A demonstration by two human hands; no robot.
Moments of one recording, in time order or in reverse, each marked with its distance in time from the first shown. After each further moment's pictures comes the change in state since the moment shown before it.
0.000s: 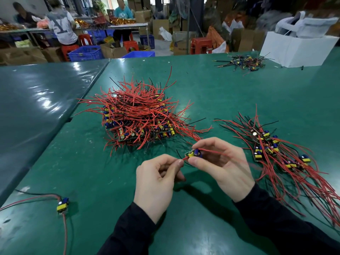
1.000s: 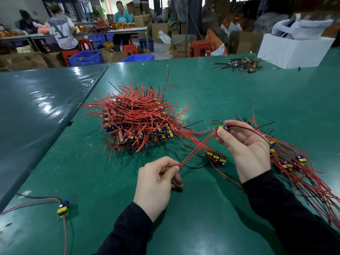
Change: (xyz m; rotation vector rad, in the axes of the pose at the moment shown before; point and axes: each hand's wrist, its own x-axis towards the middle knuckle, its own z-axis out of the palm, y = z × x) left_hand 0.005 -0.012 0.000 -0.062 -0.098 -0.025; right_hand 0.027 -0.002 -0.030 0.195 0.442 -0.038
